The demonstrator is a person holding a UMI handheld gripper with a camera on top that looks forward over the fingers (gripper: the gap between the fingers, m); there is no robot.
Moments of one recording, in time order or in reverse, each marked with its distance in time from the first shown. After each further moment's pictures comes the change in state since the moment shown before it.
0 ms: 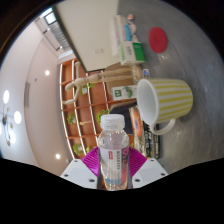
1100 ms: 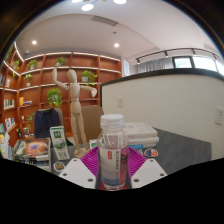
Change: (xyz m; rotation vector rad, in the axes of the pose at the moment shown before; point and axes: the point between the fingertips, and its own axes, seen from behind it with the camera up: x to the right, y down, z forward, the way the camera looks) arm 0.012 -0.300 -0.015 0.386 0.517 -1.612
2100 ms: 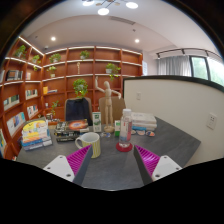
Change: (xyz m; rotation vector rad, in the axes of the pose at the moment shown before) arm -0.016 -0.004 -0.265 -0.133 -0.240 -0.074
